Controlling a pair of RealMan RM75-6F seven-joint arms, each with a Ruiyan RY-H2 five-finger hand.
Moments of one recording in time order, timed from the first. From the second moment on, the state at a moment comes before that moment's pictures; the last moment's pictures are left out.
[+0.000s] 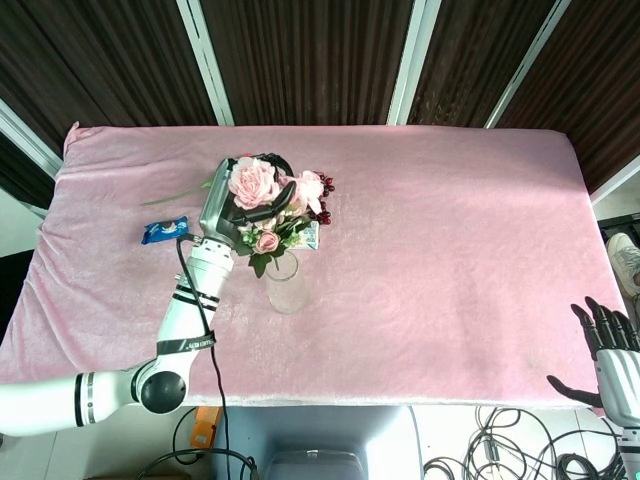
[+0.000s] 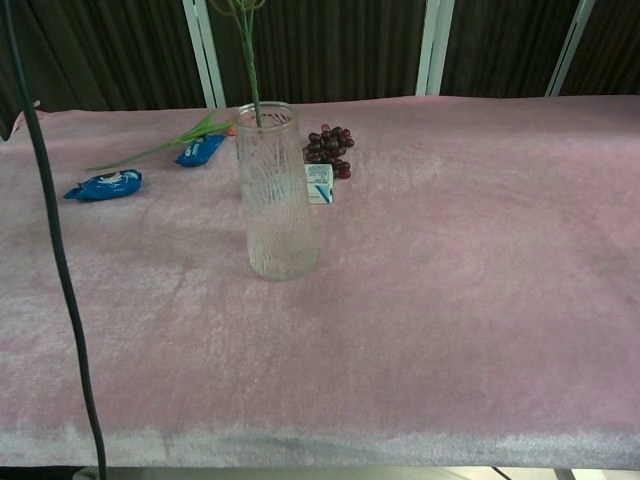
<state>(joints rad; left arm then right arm) -0.97 -1.44 -0.68 -1.84 0.76 1.14 -0.49 -0.02 -1.04 0.01 -1.67 -1.52 1.50 -0.02</state>
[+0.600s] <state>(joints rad) -0.94 -1.53 -0.52 -1.65 1.01 0.99 -0.59 -0.02 -1.02 0.01 -1.67 -1.53 1.51 0.03</state>
